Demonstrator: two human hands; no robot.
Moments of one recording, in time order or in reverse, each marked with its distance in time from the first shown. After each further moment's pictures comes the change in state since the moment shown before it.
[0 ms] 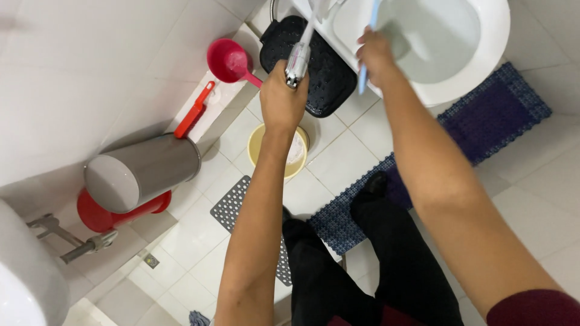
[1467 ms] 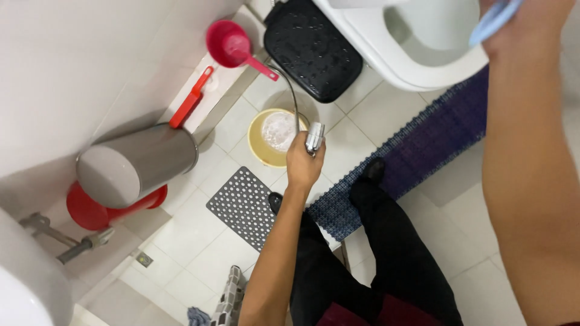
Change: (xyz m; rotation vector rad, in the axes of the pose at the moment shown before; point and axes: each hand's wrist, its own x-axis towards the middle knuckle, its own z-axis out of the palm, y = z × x) left_hand -0.155 -0.062 -0.015 -0.151 -0.206 -0.251; right_hand -0.143 -0.128 -0.125 0.471 -0.025 -0.445
